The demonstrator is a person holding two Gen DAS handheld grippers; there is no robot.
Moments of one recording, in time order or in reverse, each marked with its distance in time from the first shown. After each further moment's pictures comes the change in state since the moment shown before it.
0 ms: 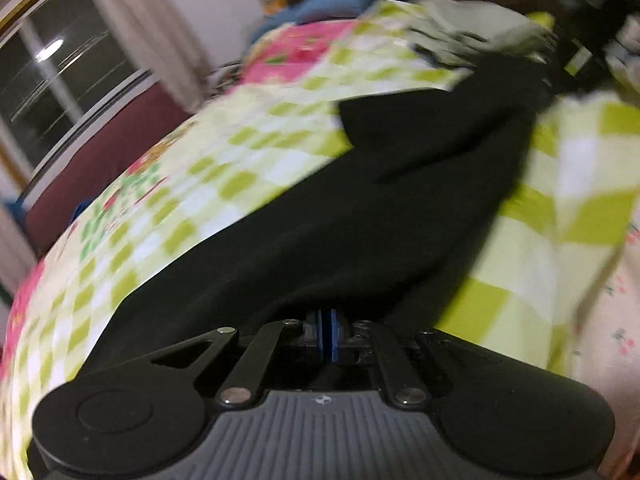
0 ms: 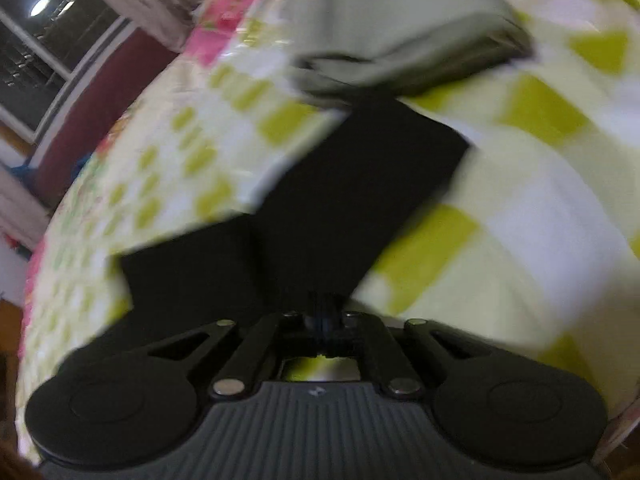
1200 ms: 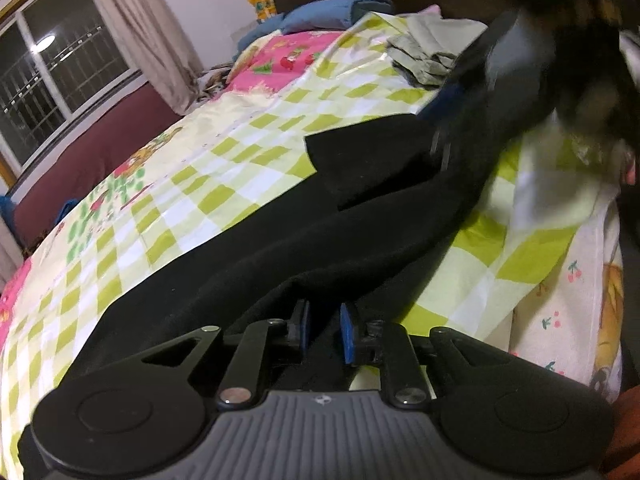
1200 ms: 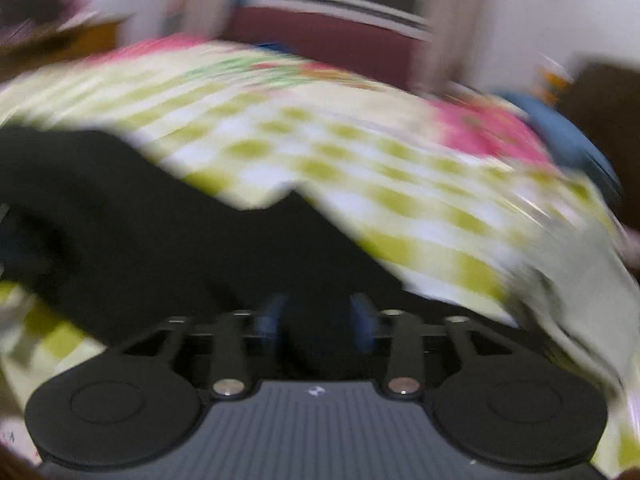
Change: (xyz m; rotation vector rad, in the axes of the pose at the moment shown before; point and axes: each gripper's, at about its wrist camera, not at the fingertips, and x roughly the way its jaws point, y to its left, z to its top) left arm -0.020 -0.006 0.012 -0.071 -0.015 -0.028; right arm 0.010 0.148 -0.090 -1.260 -0.122 0.103
